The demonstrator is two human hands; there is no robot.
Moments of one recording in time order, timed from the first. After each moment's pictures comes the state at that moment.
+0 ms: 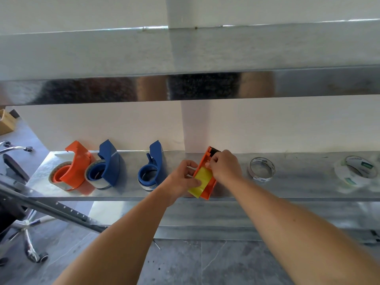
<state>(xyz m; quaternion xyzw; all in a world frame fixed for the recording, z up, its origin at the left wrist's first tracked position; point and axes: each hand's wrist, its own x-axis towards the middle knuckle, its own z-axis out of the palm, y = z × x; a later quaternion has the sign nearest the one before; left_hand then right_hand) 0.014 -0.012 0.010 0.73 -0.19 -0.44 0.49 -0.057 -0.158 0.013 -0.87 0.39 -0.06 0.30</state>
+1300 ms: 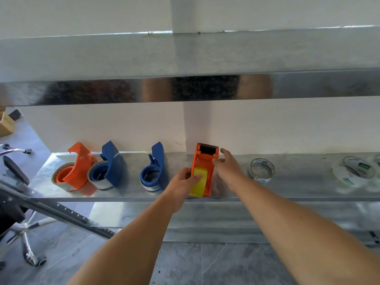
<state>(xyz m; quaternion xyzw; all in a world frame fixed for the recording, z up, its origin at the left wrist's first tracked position) 0.002 -0.011 -0.004 0.70 -0.09 -0.41 0.57 -0.059 -0.160 0.003 -0.71 0.42 -0.09 0.56</state>
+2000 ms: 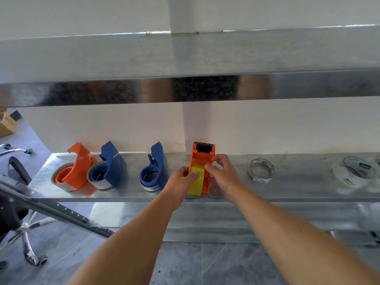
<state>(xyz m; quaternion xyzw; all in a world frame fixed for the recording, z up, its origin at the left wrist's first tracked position) 0.007 -0.018 -0.007 0.71 -0.06 -0.39 0.58 -0.073 -0.144 -0.009 -0.63 0.33 -0.16 0.68</state>
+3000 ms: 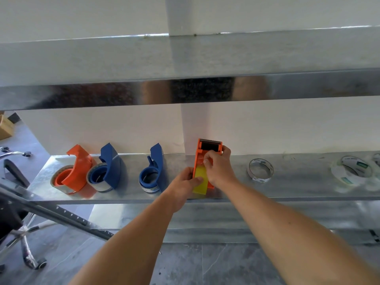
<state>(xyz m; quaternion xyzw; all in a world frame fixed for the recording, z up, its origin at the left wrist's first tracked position) -0.002 -0.016 0.005 0.67 -0.13 -0.45 0.57 -0.057 -0.144 0.009 -0.85 0.31 -0.15 0.40</state>
